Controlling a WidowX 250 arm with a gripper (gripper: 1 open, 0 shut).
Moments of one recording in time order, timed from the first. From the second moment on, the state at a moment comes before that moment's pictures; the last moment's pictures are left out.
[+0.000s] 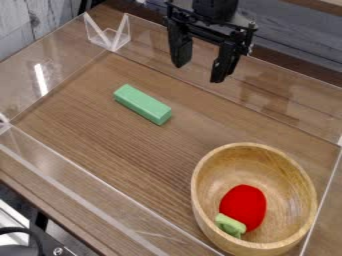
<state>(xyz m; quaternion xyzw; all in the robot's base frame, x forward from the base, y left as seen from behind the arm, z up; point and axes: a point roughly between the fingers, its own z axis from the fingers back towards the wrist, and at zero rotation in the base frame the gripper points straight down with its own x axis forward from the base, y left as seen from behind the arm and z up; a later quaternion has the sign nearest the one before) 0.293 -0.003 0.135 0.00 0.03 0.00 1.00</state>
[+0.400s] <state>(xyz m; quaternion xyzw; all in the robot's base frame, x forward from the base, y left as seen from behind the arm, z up) 0.256 -0.036 0.099 -0.01 0.08 -0.06 0.99</state>
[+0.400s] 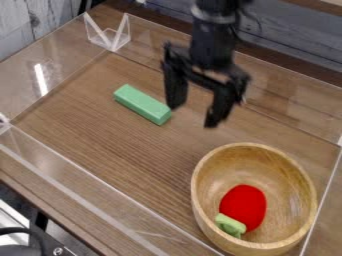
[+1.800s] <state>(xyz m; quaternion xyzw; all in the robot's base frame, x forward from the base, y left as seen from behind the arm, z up) 0.226 -0.096 0.079 -0.03 -0.03 -0.16 0.99</state>
